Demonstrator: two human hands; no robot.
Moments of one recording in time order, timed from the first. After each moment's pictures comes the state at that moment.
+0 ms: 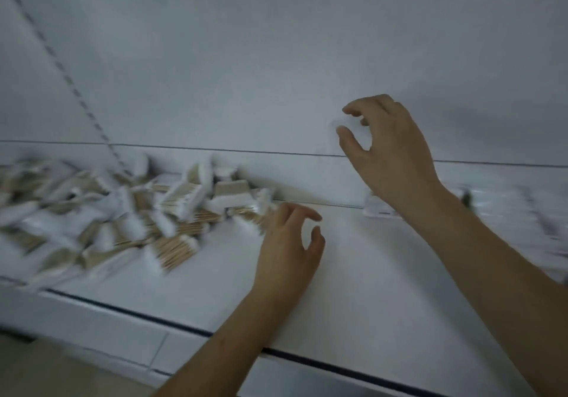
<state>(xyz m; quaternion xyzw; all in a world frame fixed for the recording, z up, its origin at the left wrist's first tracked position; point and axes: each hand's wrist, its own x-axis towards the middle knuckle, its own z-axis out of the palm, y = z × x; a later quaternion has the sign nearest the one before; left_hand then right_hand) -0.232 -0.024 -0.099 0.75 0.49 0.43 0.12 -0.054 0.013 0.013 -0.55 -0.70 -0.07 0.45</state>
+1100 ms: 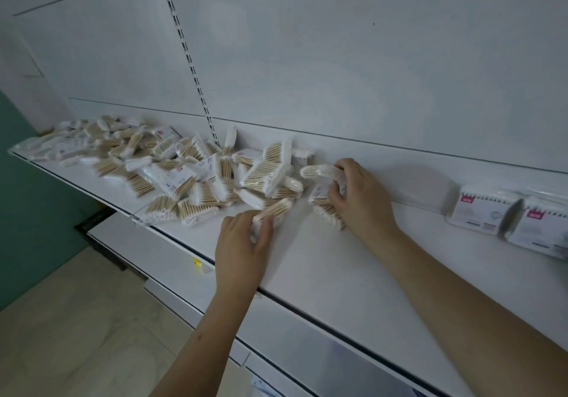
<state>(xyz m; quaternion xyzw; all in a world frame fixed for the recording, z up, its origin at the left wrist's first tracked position) -0.367 -0.058 -0.120 0.57 0.71 0.41 -0.01 -0.172 0.051 -0.099 -0.48 -0.77 0.02 0.43</state>
